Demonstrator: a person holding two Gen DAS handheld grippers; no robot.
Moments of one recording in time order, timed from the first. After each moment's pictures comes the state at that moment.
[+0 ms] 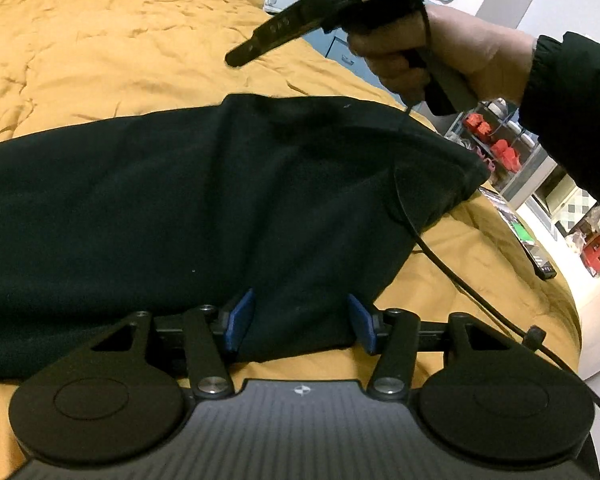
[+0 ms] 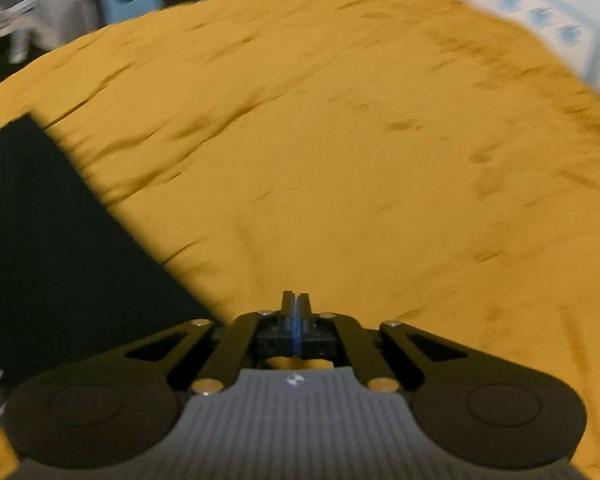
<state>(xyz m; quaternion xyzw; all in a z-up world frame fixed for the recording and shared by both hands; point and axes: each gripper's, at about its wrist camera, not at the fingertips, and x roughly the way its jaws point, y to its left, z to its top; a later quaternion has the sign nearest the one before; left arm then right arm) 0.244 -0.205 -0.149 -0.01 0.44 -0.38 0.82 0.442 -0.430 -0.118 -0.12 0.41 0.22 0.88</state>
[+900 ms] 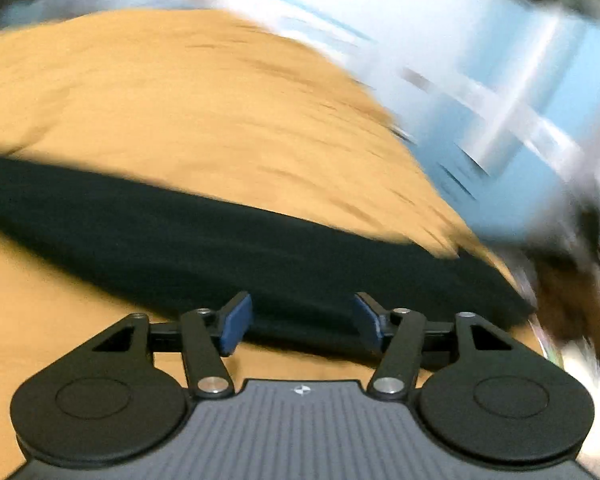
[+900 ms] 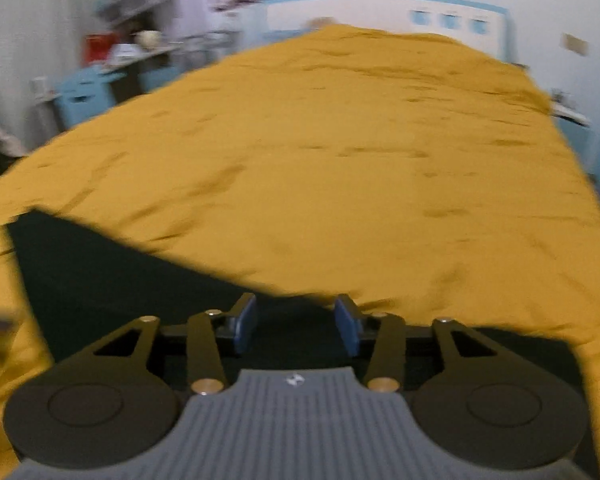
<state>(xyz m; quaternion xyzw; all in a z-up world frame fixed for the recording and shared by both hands) 0.213 0.012 -0.093 -0.18 0.36 -0.17 0.90 0.303 -0.405 -0.100 0.01 0.35 0.20 0.91</state>
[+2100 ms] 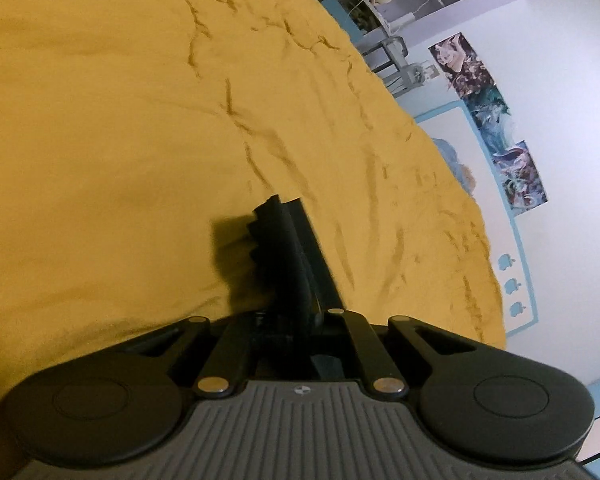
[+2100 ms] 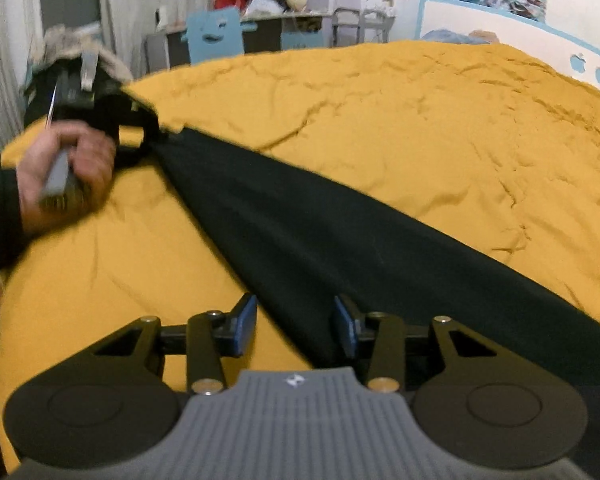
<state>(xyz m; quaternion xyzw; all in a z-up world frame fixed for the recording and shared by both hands) 0.305 0.311 -0.183 -0.51 0.26 0.10 0.82 0.285 -0.093 -0.167 -0.06 0.35 0.31 0.88</state>
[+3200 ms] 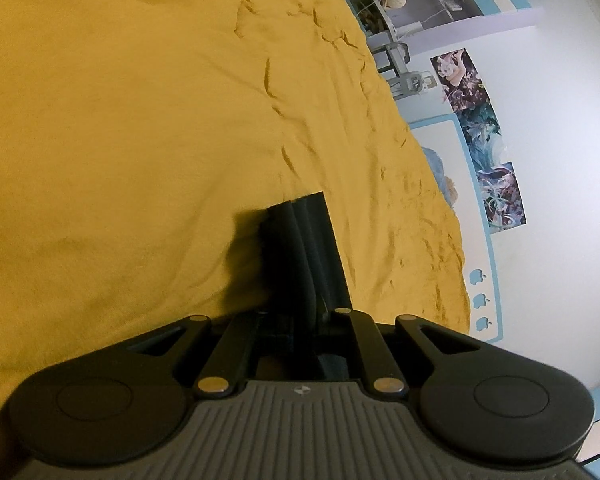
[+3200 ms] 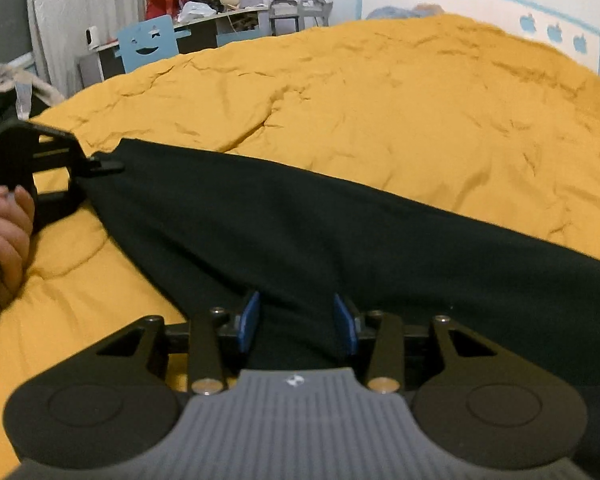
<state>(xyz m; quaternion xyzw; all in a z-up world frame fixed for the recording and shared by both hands) 0.293 0.325 -0.208 -0.57 0.24 0.07 0.79 0.331 -0.012 -0.205 -0.04 0.35 0.22 0.91</state>
